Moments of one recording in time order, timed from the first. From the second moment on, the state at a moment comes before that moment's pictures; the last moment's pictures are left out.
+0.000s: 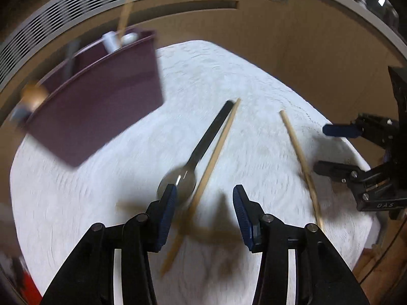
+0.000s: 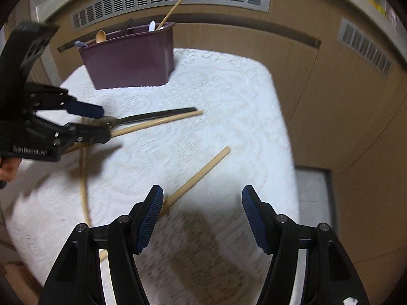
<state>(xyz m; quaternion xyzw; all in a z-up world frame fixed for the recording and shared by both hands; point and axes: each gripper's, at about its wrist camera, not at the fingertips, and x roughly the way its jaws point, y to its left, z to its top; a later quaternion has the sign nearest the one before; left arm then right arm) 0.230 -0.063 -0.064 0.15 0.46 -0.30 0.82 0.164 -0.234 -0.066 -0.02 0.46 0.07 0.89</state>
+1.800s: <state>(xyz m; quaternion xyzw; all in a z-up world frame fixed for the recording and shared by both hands) 0.299 -0.149 -0.080 0.27 0.52 -0.33 0.74 0.171 -0.258 -0.066 0.08 0.46 0.10 0.88</state>
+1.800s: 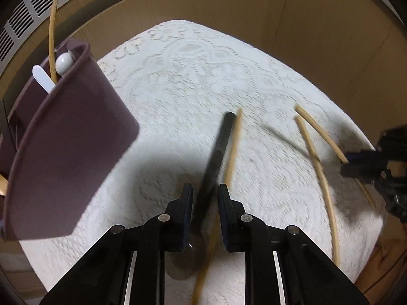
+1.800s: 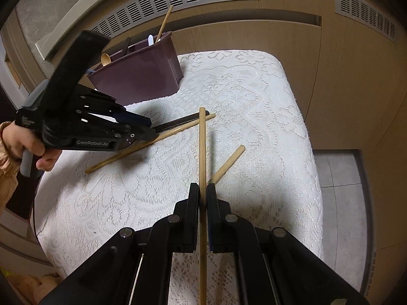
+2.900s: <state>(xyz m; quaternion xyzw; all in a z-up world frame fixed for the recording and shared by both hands) 0.231 -0.052 -0.013 -0.02 0.39 -0.28 0.88 0.187 -0.230 -0.043 0.08 0.42 0.12 0.89</state>
